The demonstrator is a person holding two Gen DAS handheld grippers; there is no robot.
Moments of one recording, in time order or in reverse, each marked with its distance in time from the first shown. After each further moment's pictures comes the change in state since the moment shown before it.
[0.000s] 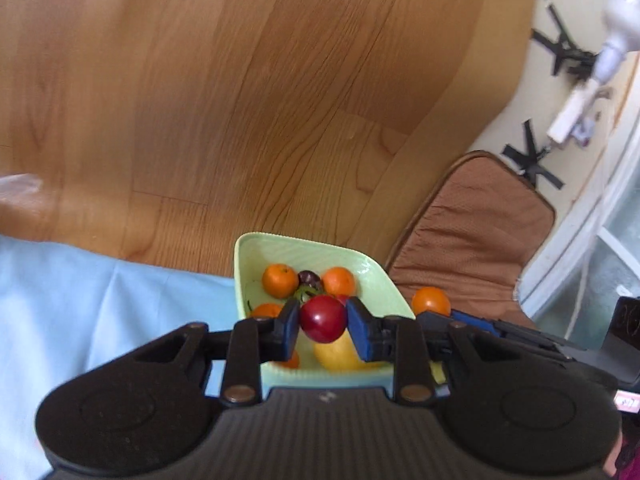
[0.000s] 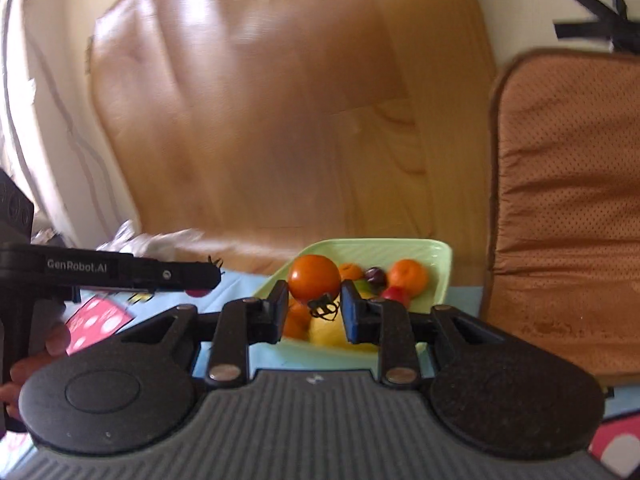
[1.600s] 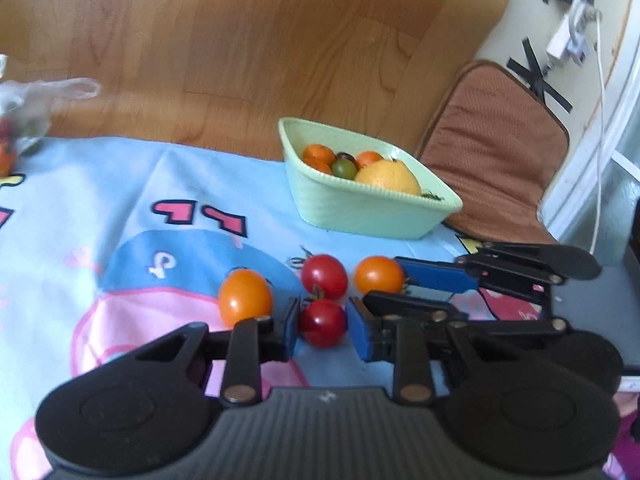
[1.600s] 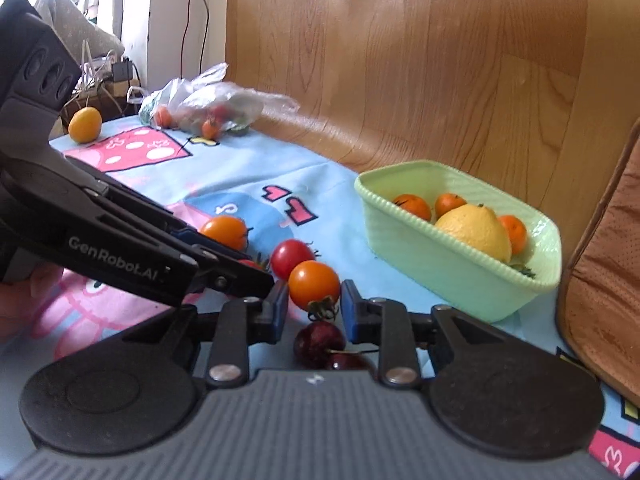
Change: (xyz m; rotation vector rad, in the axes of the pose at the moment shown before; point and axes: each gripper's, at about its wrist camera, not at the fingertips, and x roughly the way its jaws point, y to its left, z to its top) left arm -0.057 0.008 -0.121 0.030 0.051 0.101; right arm -0.018 0.084 -0.081 -0.501 0.141 0.103
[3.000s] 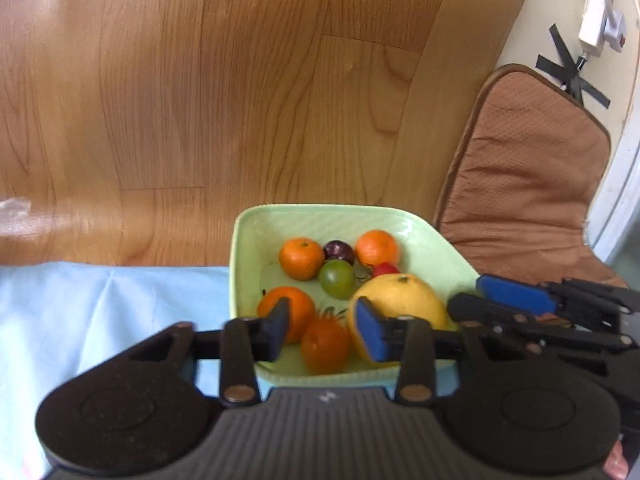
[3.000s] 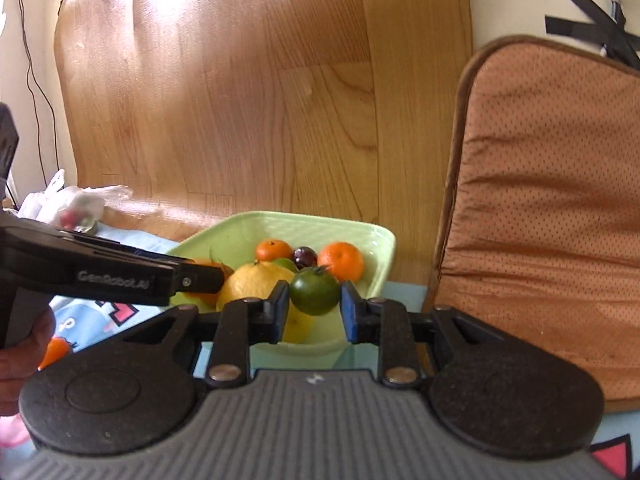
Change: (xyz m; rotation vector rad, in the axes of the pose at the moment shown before) left arm 0.095 -0.039 0.089 0.142 -0.032 0.106; right arm 0.012 -0.108 0.006 0.333 -0.105 -0.263
